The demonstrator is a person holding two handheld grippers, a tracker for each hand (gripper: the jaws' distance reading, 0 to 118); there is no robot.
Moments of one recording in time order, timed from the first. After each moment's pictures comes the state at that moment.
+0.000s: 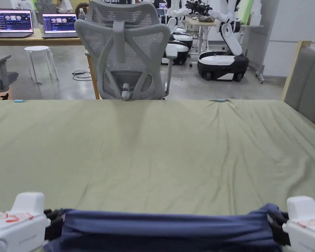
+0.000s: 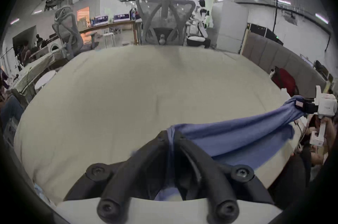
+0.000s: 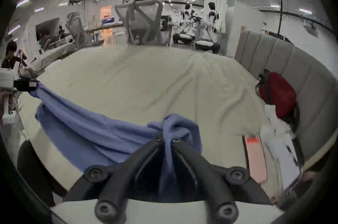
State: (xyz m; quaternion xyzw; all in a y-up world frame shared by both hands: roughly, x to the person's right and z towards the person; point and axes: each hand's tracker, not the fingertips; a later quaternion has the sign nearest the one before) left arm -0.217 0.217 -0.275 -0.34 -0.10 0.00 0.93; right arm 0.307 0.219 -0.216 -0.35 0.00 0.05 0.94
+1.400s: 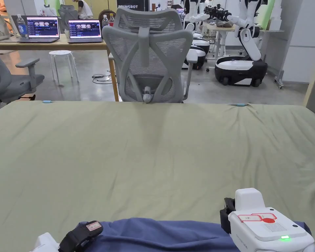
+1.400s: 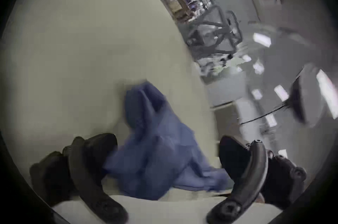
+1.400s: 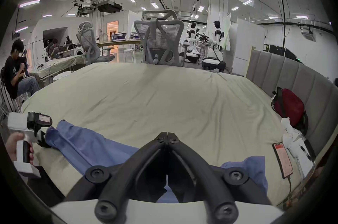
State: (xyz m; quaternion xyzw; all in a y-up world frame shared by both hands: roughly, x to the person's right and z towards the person) left arm -0.289 0.090 -0.272 -0.29 -0.16 0.55 0.76; right arm 0.151 0.224 -0.246 -0.24 0.04 0.04 0.97
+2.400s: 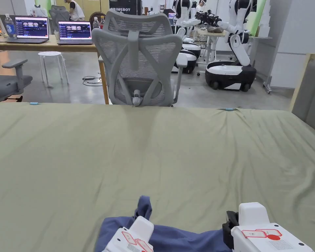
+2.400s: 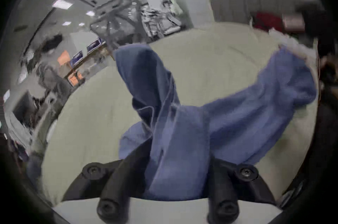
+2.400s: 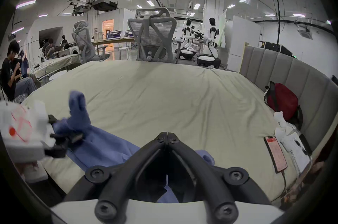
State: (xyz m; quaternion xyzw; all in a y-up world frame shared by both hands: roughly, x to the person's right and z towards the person) left arm -0.042 0.153 -0.267 -0.31 -0.14 -0.26 0.90; right arm 0.187 0.223 -0.223 -0.25 0.02 0.04 0.97
